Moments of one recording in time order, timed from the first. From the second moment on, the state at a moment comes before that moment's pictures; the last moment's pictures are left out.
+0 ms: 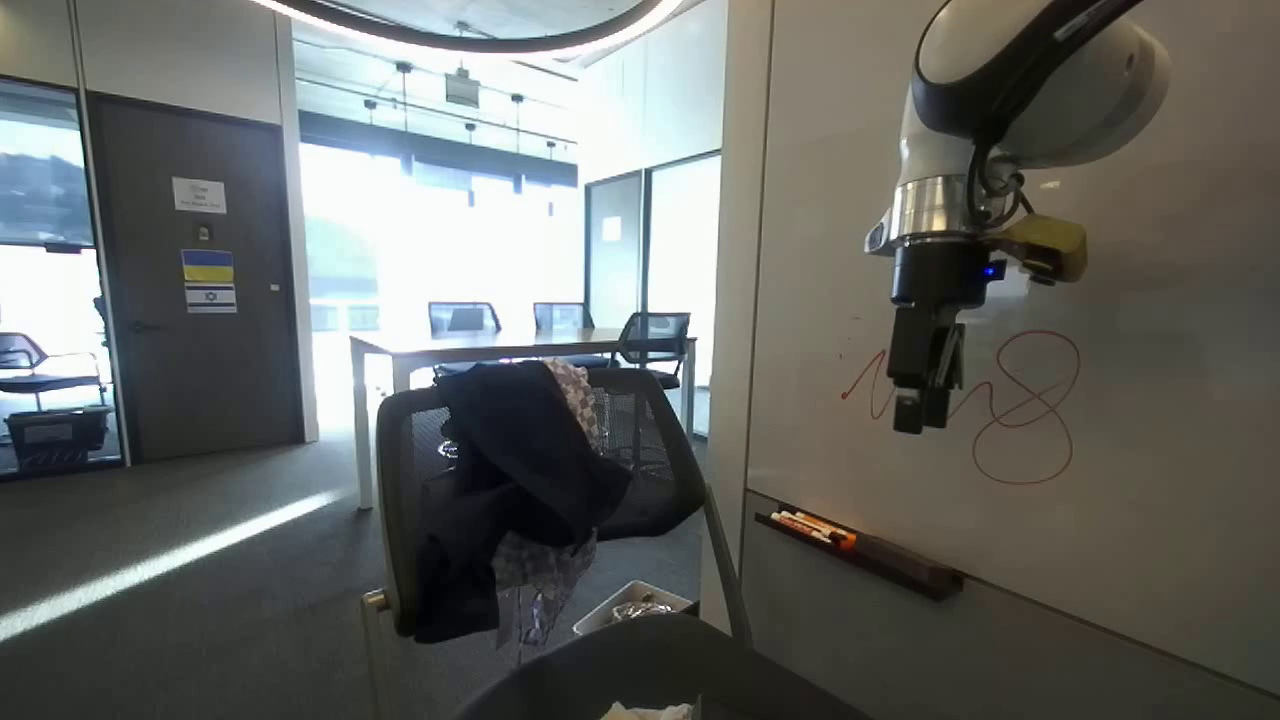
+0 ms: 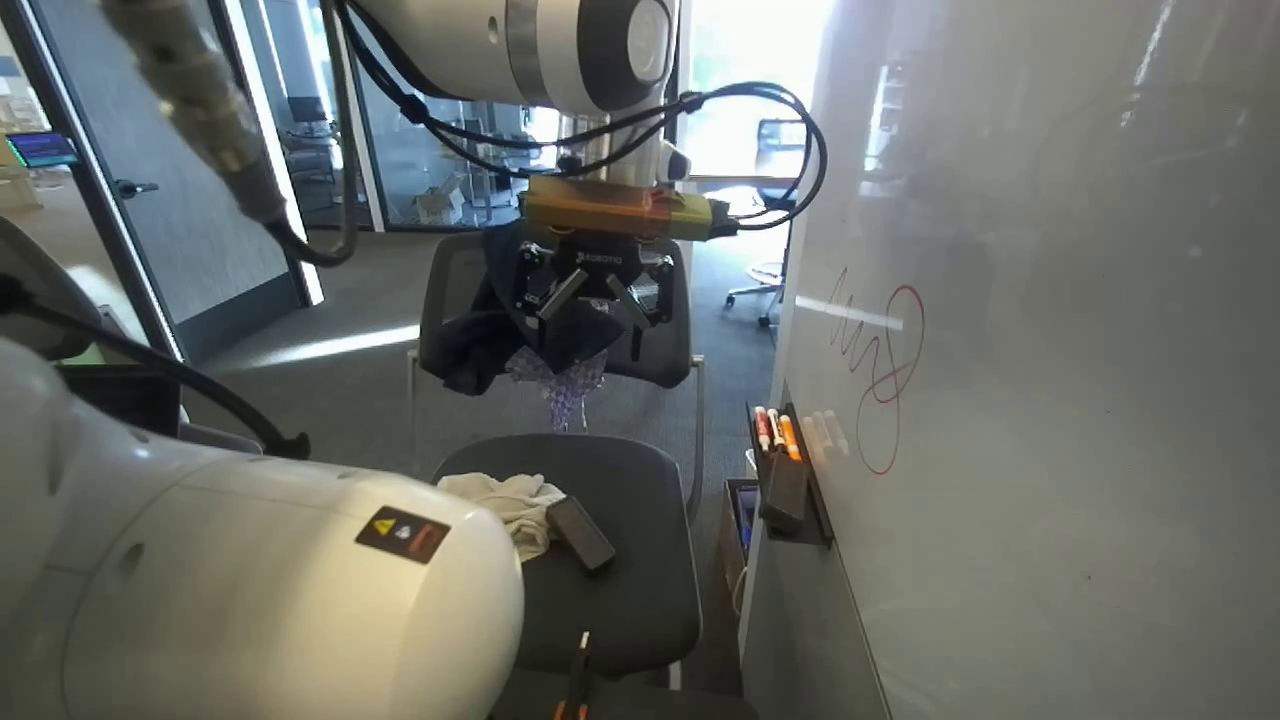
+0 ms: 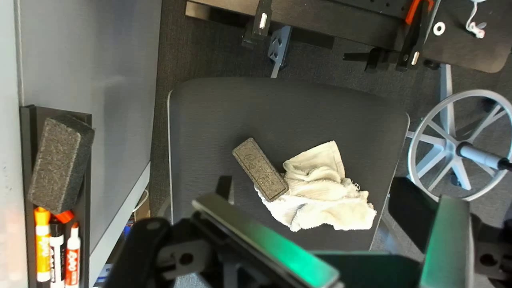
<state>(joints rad) -0.02 -0.61 -0.24 -2.60 -0.07 1.94 -0.43</state>
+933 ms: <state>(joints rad) 0.20 -0.19 -0.05 -2.60 0.15 2.46 -0.49</state>
